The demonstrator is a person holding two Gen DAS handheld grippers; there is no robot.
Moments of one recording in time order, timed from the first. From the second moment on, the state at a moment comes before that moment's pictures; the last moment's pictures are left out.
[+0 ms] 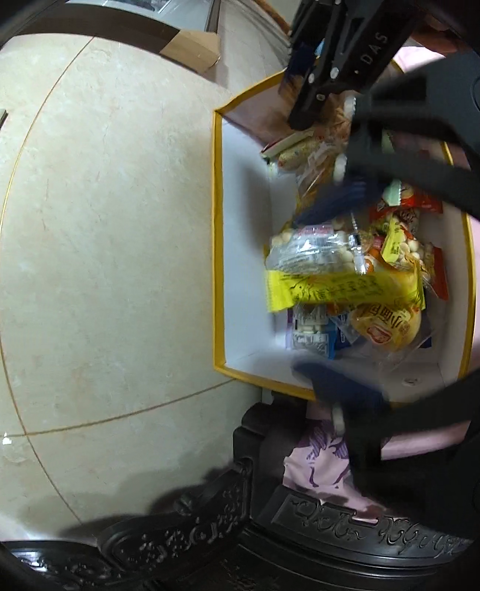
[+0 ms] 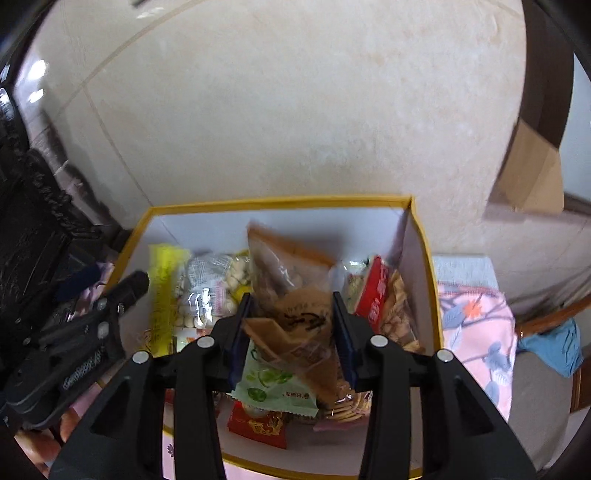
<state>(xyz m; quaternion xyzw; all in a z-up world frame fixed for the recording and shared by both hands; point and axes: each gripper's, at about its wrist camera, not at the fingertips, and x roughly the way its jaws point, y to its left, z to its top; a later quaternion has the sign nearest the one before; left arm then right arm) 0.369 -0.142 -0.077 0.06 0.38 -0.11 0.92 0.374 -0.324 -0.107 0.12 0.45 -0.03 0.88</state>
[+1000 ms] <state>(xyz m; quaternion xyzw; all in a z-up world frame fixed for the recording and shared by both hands) 0.183 -0.084 -0.017 0.08 0.35 -0.08 0.93 0.192 -0.295 -0.049 0.16 0.45 -0.11 0.87</state>
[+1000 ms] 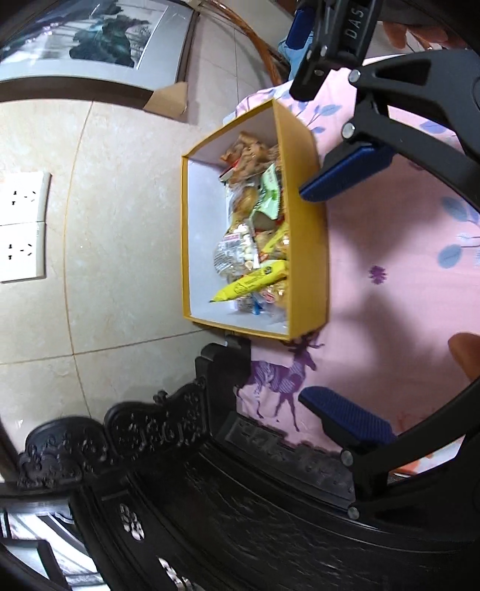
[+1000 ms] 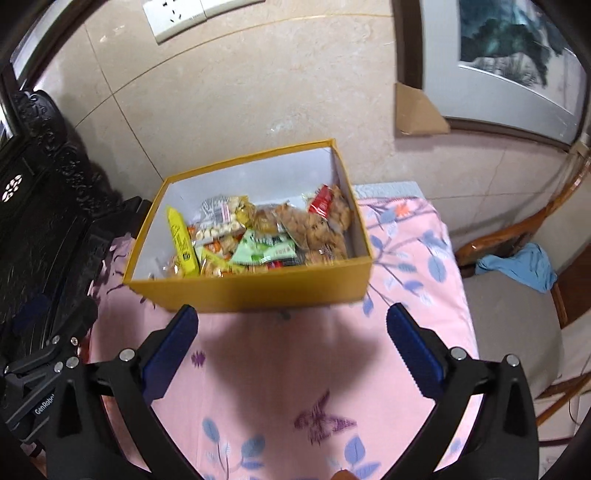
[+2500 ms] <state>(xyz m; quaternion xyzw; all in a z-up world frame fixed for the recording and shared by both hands) 0.032 -0.018 0.027 0.06 0.33 -0.06 0.94 0.023 -0.214 0.015 0.07 0.41 -0.15 0.90</state>
